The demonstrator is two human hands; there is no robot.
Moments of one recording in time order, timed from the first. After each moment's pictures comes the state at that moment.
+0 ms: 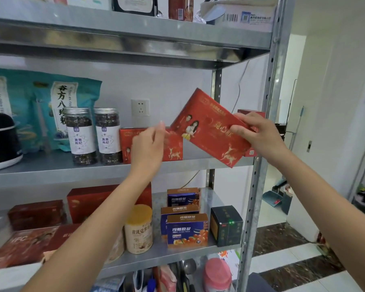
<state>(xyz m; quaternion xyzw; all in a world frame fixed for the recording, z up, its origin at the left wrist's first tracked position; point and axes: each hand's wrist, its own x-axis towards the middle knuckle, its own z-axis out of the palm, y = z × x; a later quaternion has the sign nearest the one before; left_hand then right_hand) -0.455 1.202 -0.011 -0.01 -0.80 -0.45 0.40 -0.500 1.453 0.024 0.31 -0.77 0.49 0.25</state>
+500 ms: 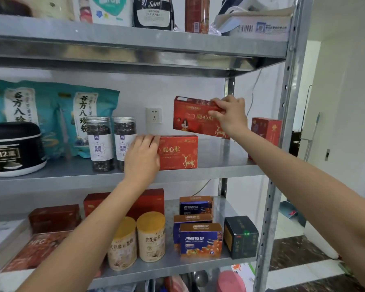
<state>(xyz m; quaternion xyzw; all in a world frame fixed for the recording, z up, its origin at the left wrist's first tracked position) -0.478 1.137 -0.030 0.00 -0.89 0.00 0.45 -0.585 1.357 0.069 0.22 -0.84 0.33 0.37</state>
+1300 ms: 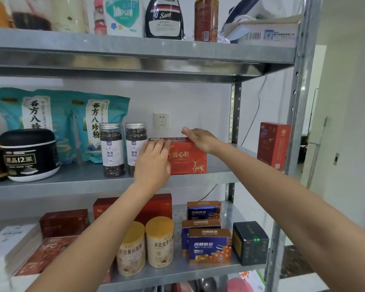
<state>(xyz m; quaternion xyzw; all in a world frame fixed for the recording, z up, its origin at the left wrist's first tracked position) -0.472 1.129 -0.027 -0.02 -0.90 0.04 0.44 -0.580 1.278 0.039 0.30 -0.90 0.31 0.07</state>
